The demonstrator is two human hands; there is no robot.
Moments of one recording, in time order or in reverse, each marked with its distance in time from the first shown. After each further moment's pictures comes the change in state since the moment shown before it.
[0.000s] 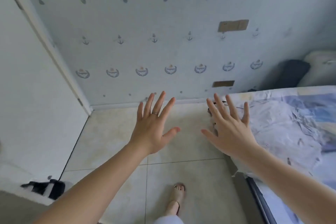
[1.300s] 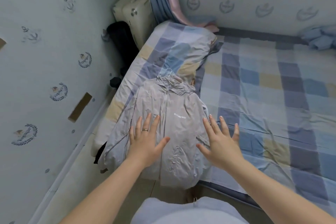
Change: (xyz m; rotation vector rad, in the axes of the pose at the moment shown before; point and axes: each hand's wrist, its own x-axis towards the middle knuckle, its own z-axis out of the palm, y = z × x) left_hand 0.494 0.370 0.347 -0.116 -0.725 0.738; right_hand 0.001 0.446 0.177 0.177 -0.379 1.291
